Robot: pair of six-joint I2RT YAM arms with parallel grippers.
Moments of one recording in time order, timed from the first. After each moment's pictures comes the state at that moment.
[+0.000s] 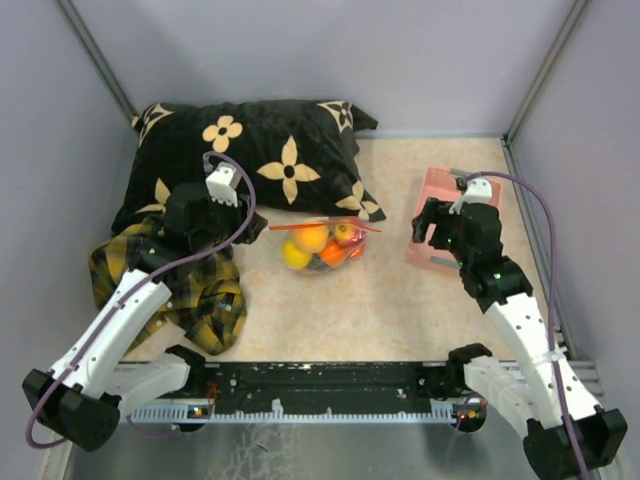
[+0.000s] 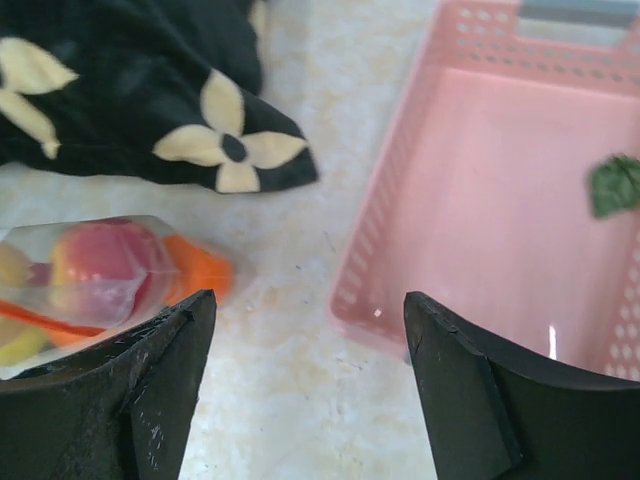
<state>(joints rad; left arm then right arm) -0.45 1.01 1.00 -0.41 0.09 -0.17 0.27 0.83 0.81 -0.34 0.05 0.28</state>
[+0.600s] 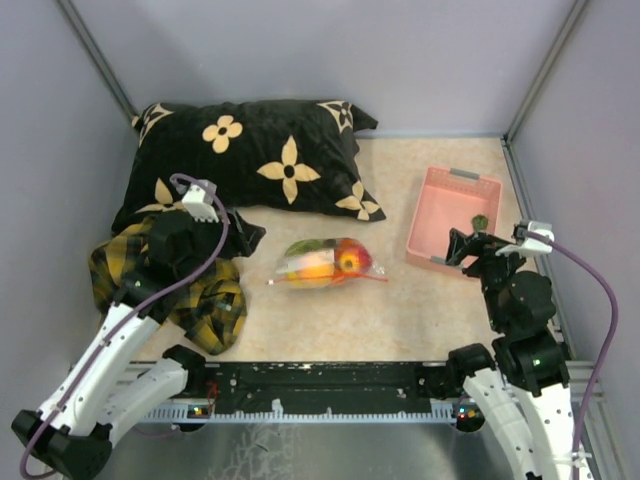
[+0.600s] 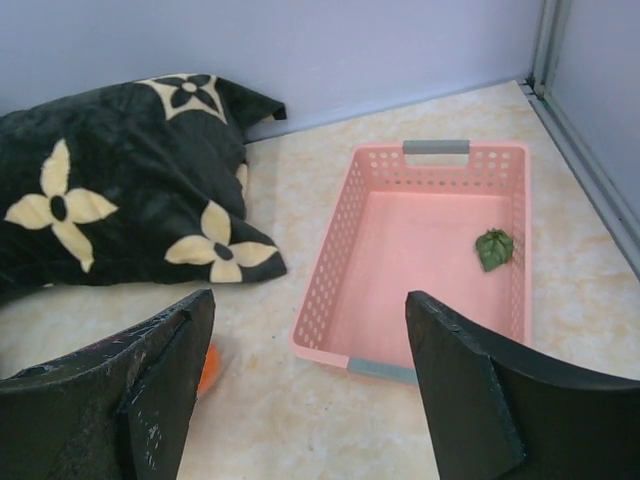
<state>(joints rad) -0.44 0.83 0.85 -0.34 0.09 -0.39 0.27 0.31 0.73 -0.44 0.26 0.28</state>
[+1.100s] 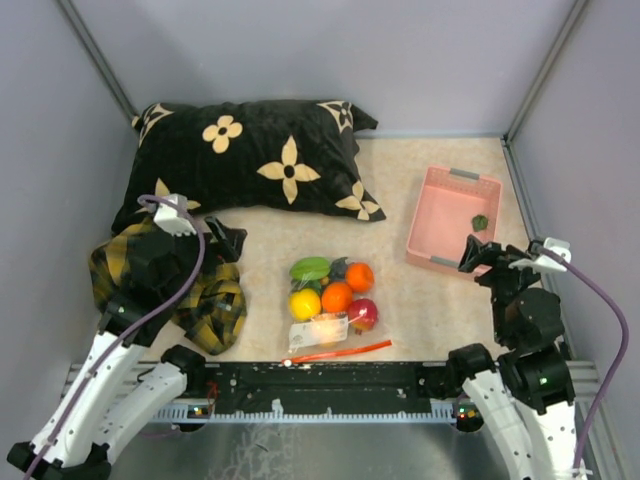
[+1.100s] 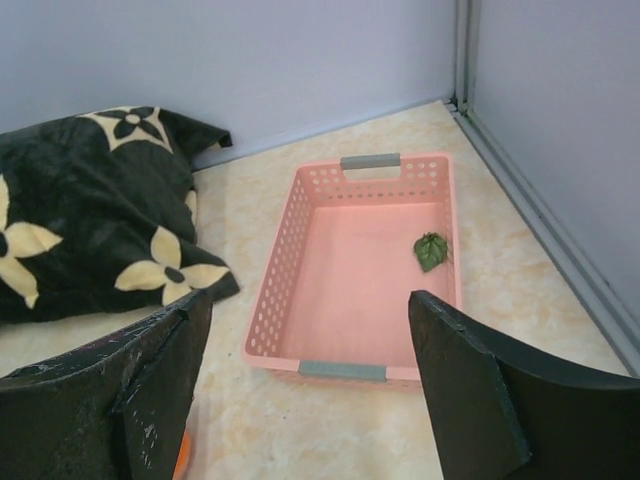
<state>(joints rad) -0.44 0.64 0.79 -0.41 -0.14 -0.46 0.27 0.22 0.73 -0.51 0.40 0.24</state>
